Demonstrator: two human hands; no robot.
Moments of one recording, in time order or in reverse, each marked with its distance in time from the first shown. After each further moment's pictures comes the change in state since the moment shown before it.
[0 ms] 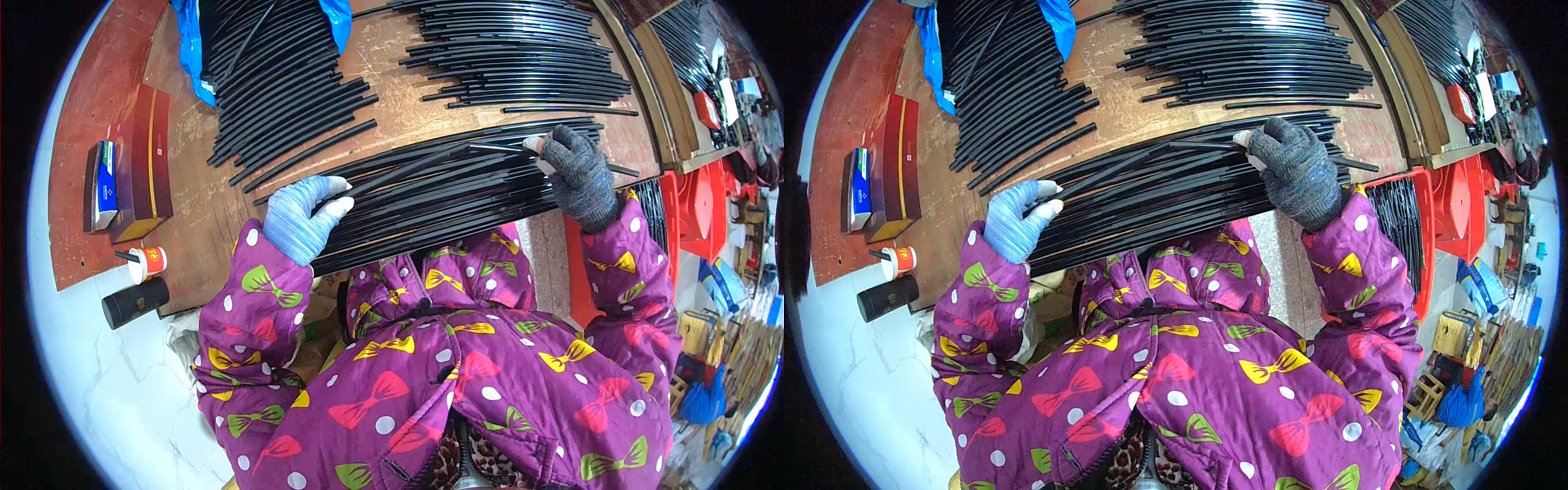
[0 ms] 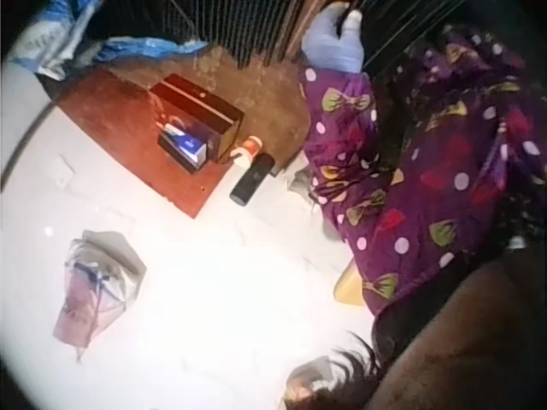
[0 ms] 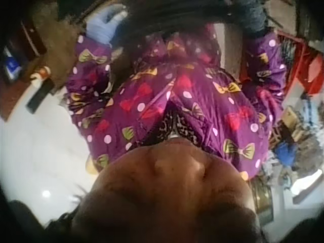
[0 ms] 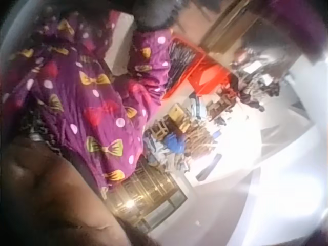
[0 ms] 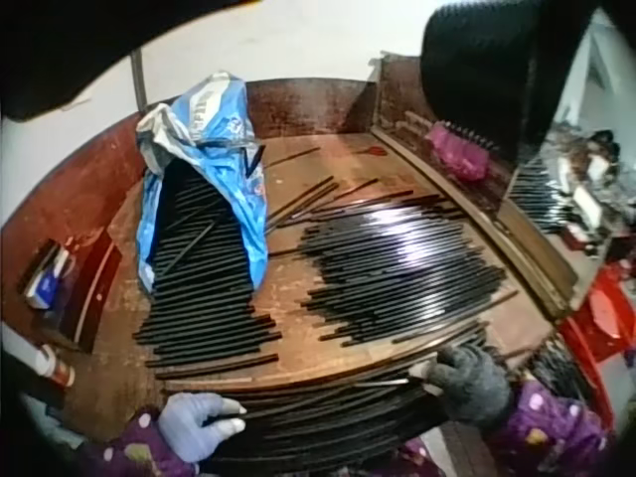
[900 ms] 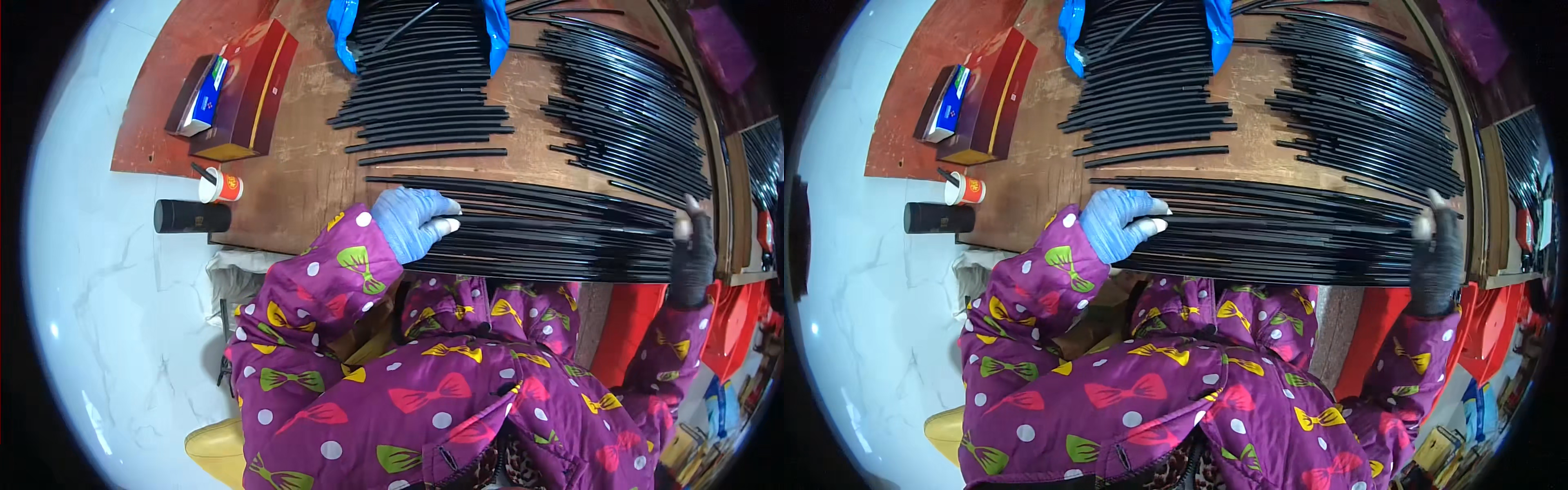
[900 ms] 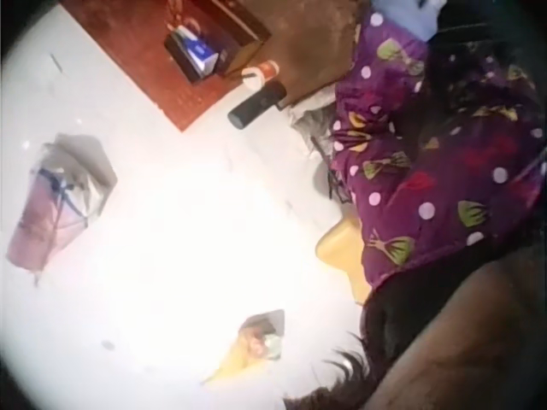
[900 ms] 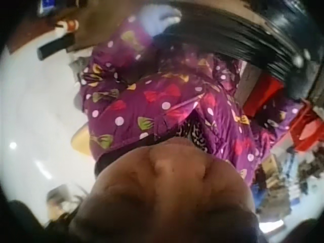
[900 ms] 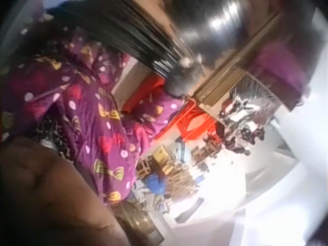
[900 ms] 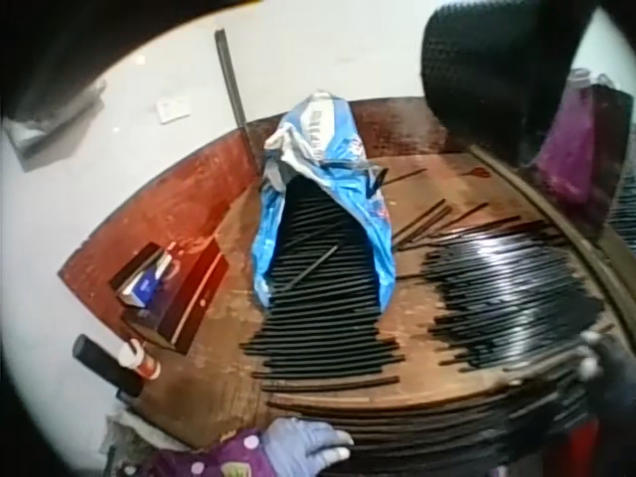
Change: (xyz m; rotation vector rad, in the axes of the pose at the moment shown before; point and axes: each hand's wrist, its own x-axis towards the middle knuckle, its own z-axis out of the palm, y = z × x) left_hand -0.016 -0.014 -0.014 0.327 -0.026 0.297; right_hand -0.014 0.027 -0.032 0.050 0.332 0.274
